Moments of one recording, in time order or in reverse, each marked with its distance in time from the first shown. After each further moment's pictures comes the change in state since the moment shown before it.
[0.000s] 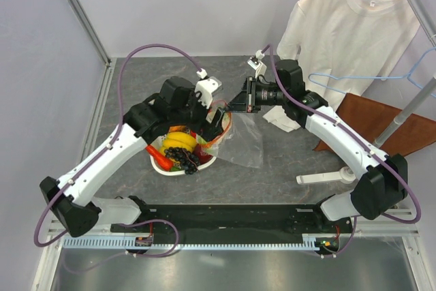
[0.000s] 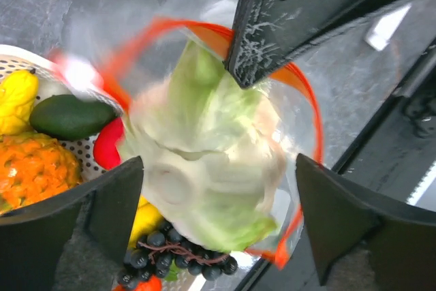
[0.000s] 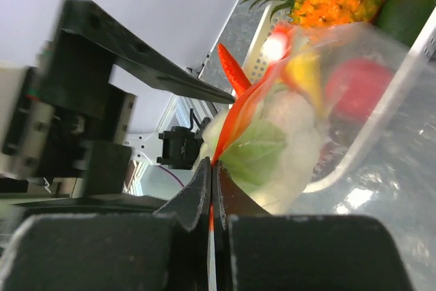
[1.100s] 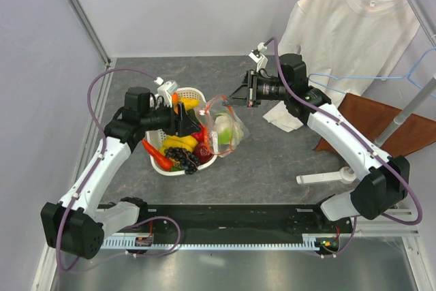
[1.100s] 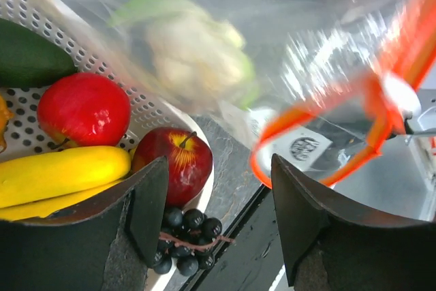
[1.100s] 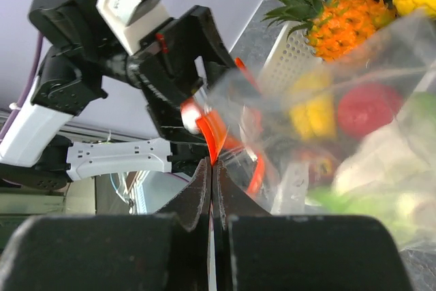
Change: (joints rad) left arm 0.466 -0.202 -0.391 0.244 0.544 -0.219; right arm -0.008 -0.001 0.053 0.009 -0.021 0.003
